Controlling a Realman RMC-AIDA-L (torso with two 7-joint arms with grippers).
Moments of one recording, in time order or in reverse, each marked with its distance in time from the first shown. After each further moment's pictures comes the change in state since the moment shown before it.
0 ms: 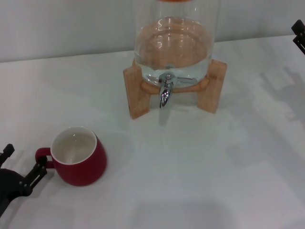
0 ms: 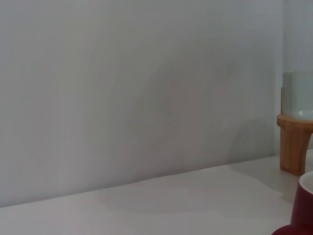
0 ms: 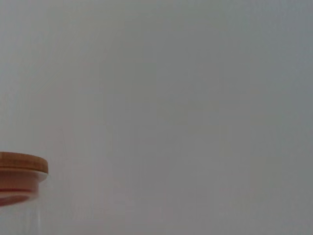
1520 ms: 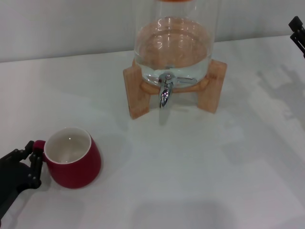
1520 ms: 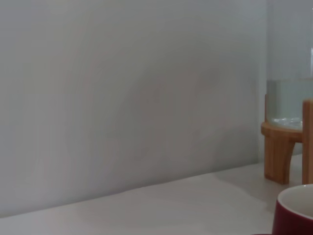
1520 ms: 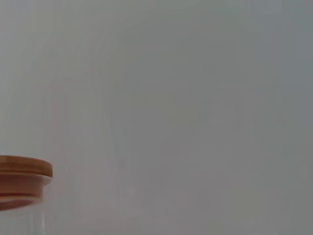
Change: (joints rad) left arm -0.026 -0.001 0.024 -0.029 0.015 0.021 -0.024; right arm 0.015 0.000 0.000 0.000 0.000 0.000 -0.003
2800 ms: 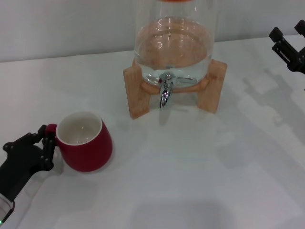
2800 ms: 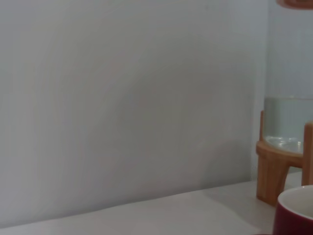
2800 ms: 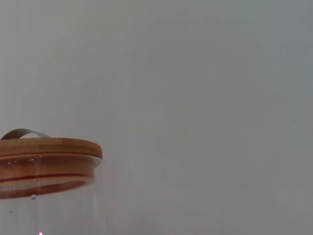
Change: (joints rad) left arm -0.001 -0.012 0.041 -0.143 -0.004 0.120 -0.089; right arm -0.002 0.000 -0.106 0.000 0.000 -0.017 0.026
